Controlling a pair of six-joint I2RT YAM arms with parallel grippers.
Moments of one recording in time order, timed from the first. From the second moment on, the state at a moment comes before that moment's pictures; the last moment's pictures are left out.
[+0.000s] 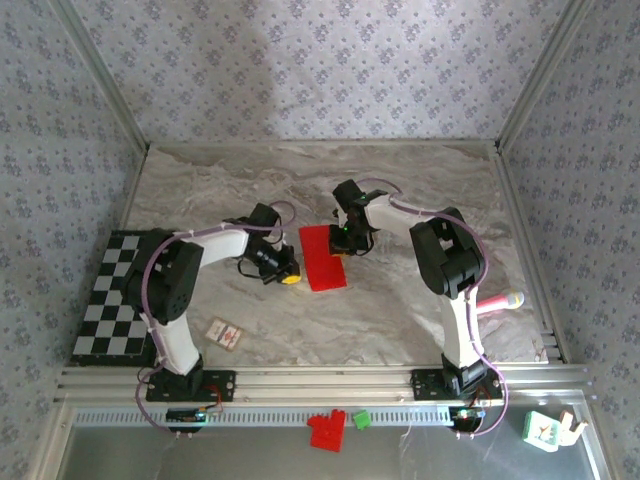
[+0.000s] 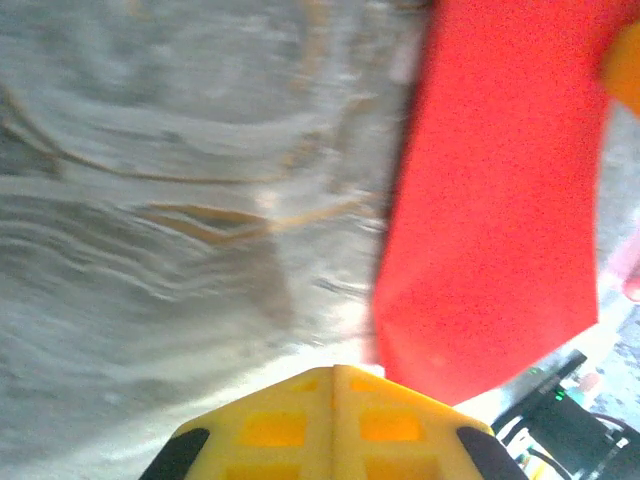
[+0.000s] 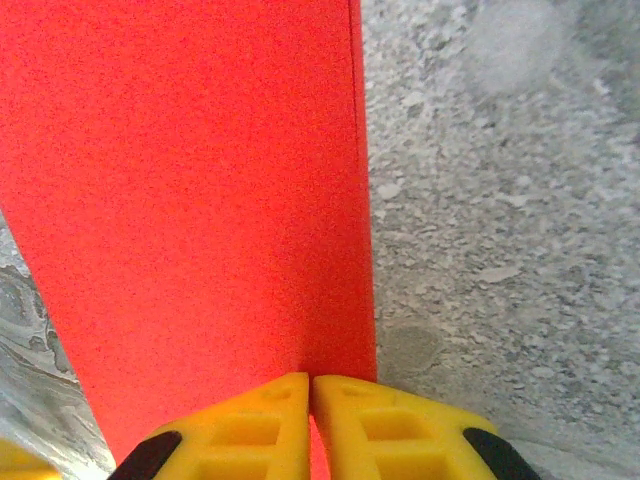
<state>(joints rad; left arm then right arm) -0.49 1.80 1.02 -0.52 0.62 -0.72 0.53 2.12 1.46 -0.72 -0.30 0.46</state>
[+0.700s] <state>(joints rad) -0.58 1.85 0.92 -0.19 0.64 -0.78 0.53 2.12 1.46 -0.71 -0.31 0.46</state>
